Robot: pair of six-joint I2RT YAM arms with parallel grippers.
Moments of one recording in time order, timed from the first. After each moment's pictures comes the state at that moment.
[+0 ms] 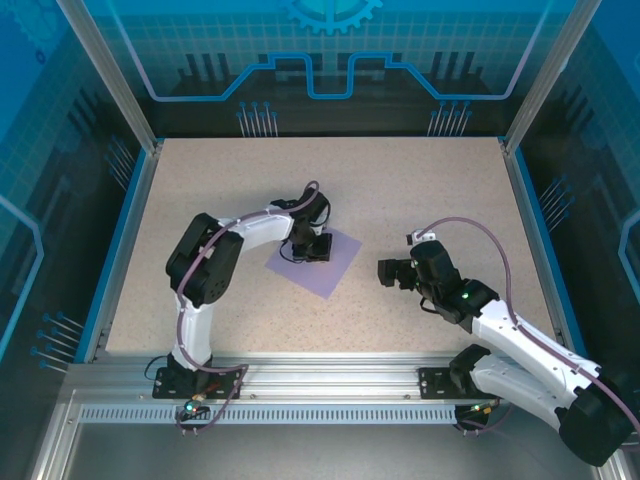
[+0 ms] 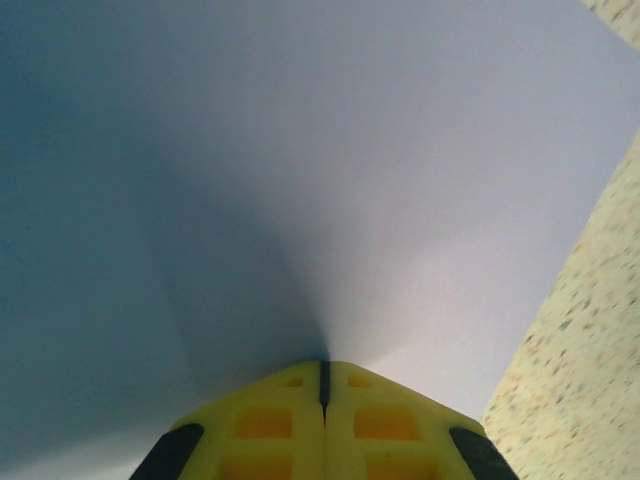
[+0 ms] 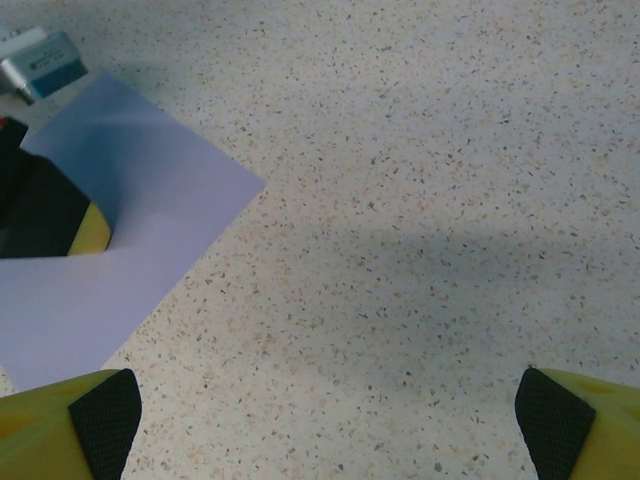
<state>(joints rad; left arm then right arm) -0.55 2.05 1.38 -0.62 0.30 -0.55 0.59 0.88 0.55 -0.41 0.24 0.43</state>
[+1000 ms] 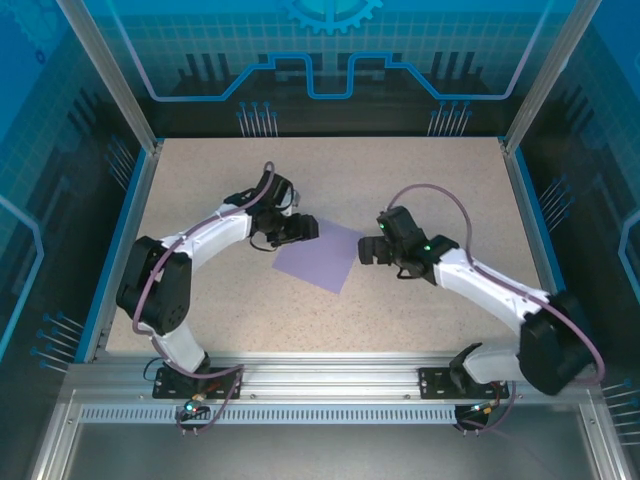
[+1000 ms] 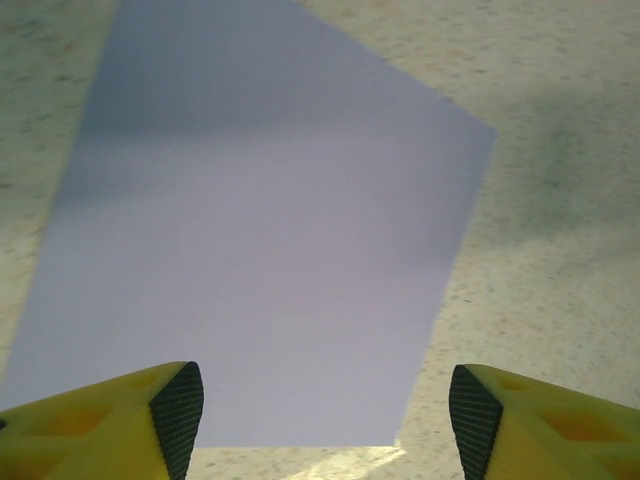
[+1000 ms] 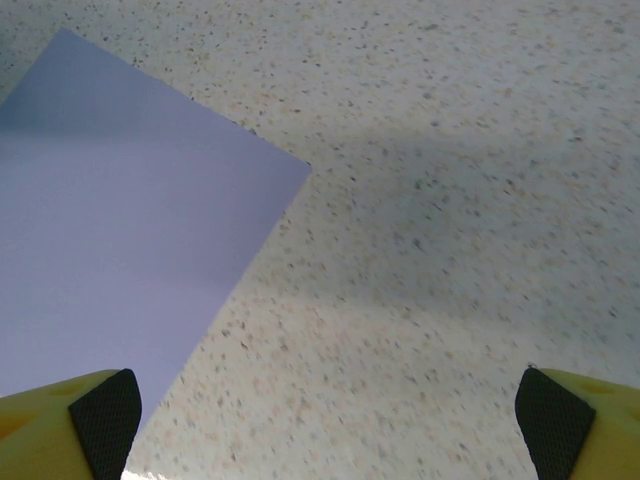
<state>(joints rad) -0.39 1.72 1.20 -0.57 0.33 -0.56 0.59 1.37 0.90 -0.48 0.22 0.44</state>
